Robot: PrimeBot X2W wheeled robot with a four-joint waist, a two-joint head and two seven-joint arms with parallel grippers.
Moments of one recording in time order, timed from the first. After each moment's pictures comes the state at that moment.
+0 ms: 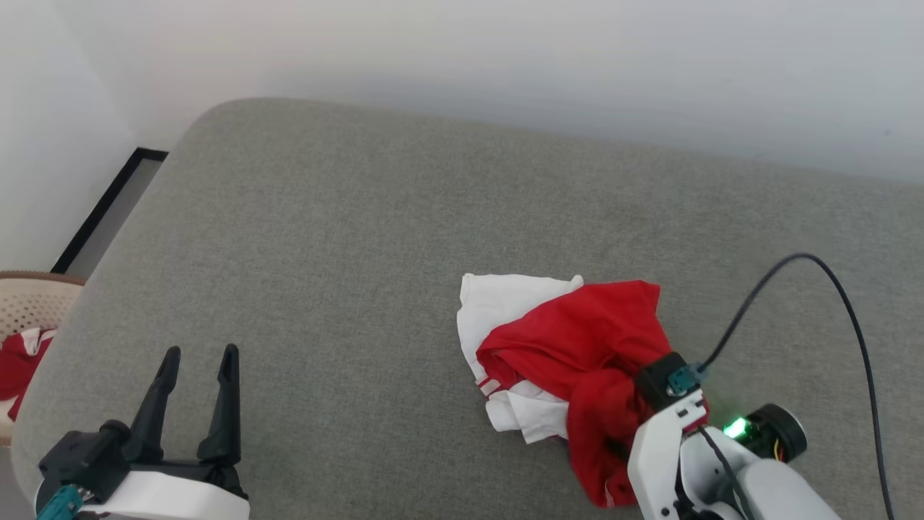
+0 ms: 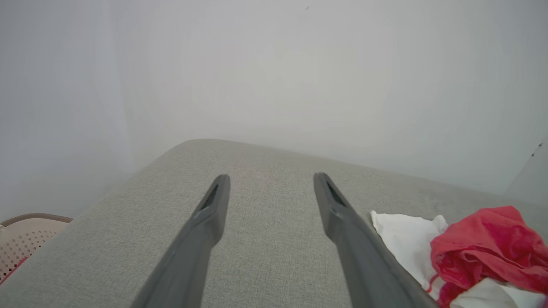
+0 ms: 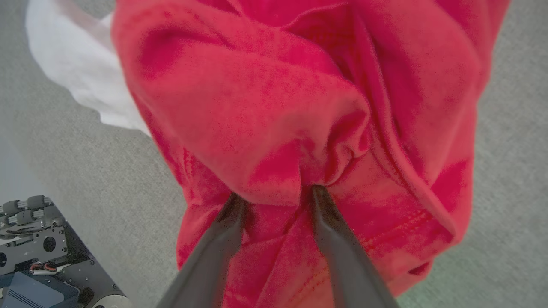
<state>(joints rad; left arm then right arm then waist) 0.05 0.26 -0.04 0.08 -0.43 -0.13 -0.26 -0.19 -0.24 0.40 0.27 0.32 0.13 0.60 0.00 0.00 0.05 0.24</state>
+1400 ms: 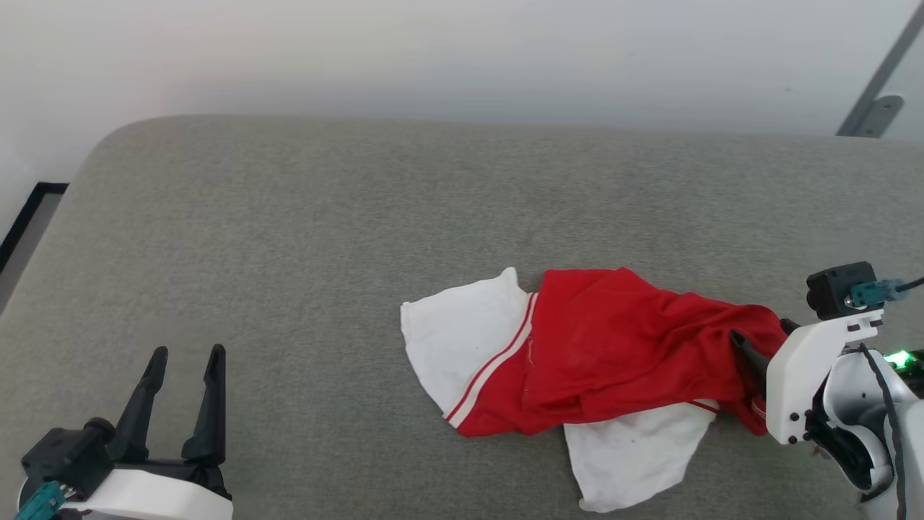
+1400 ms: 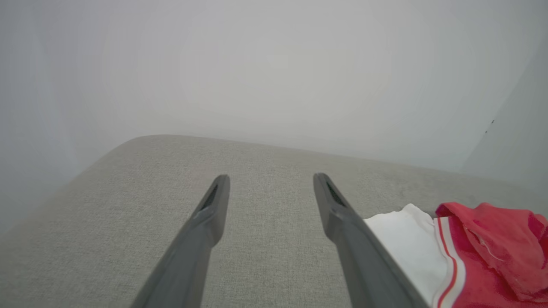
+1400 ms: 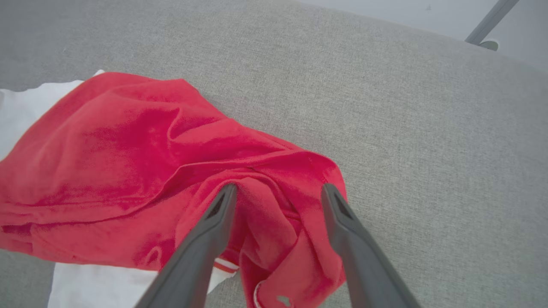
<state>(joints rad) 0.04 0.31 -0.05 0.09 -0.48 -0.13 -0.26 -0.23 -0.31 0.04 0.16 0.32 0.13 0.61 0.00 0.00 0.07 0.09</state>
